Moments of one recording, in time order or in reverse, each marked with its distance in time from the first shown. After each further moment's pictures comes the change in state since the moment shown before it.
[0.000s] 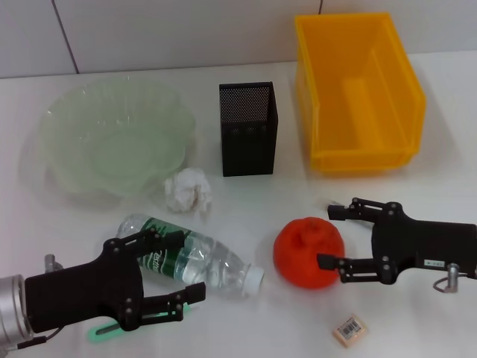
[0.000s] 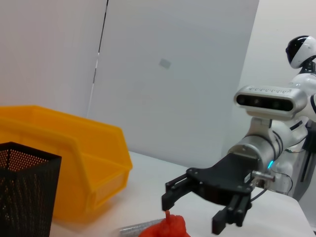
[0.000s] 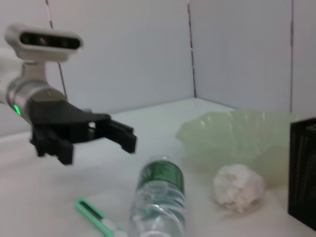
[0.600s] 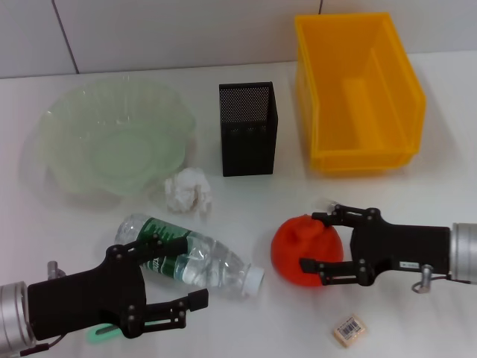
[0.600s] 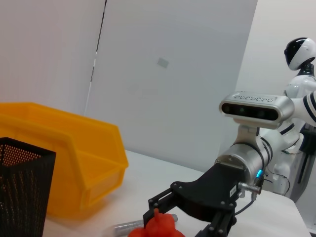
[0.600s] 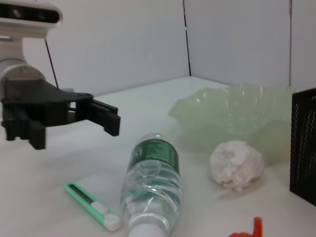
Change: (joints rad) left arm 0.011 -0.008 0.000 0.000 0.007 0.004 0.001; right arm 0.036 0.003 -0.044 0.081 -0.002 0.127 -0.001
